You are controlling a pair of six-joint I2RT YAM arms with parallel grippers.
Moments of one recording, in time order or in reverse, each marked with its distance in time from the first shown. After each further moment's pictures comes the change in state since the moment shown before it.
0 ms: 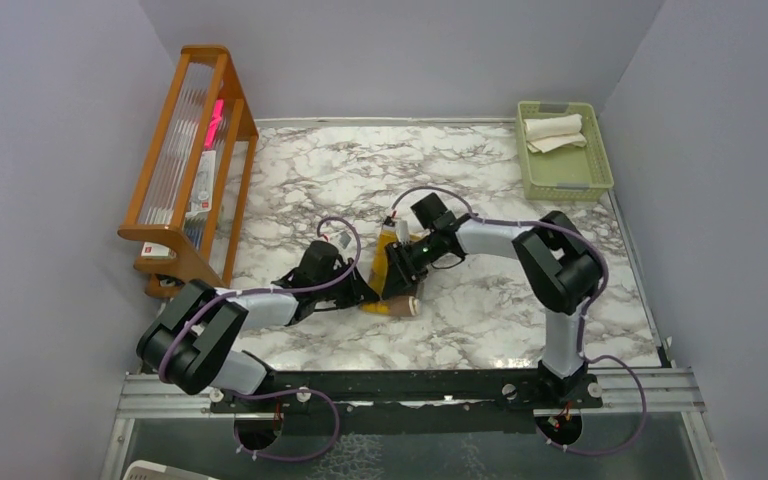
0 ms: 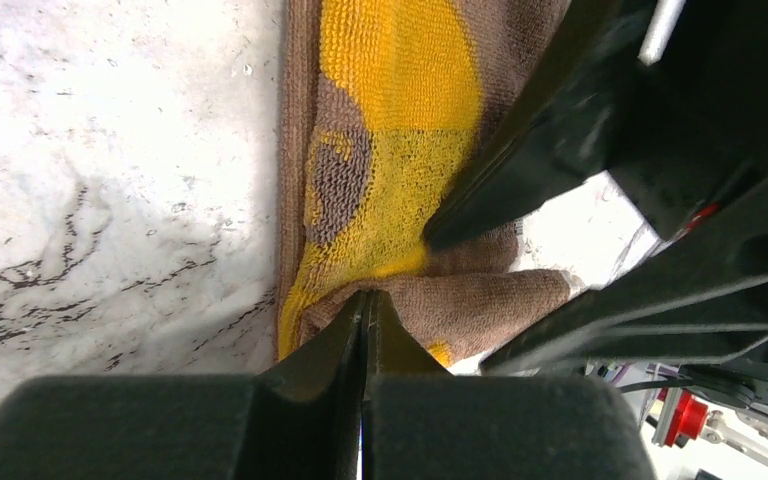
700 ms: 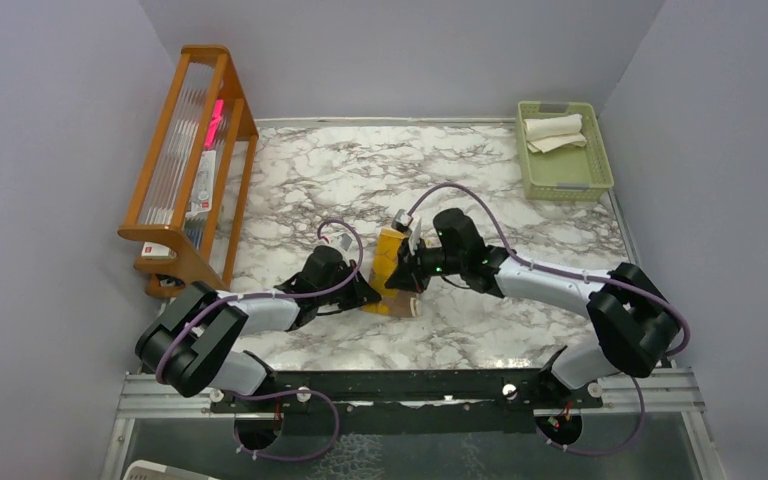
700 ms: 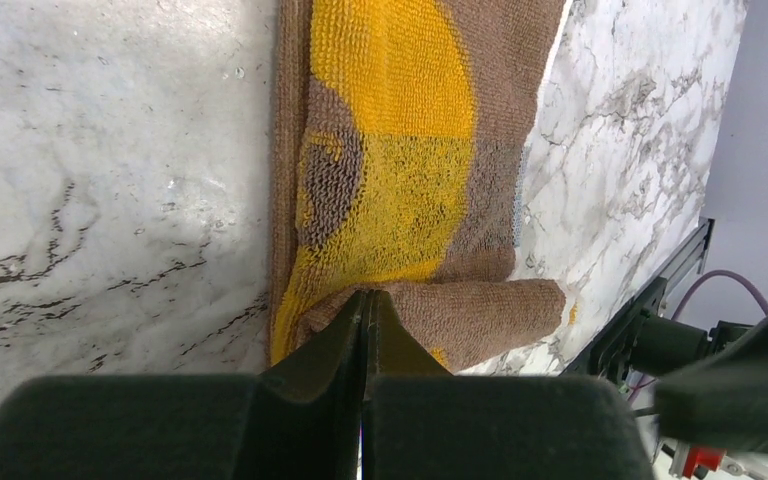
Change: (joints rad) left arm -0.063 -0.012 -0.035 0.069 -0.096 -0.032; right arm 0.098 -0.523 -0.352 0.427 0.417 -0.113
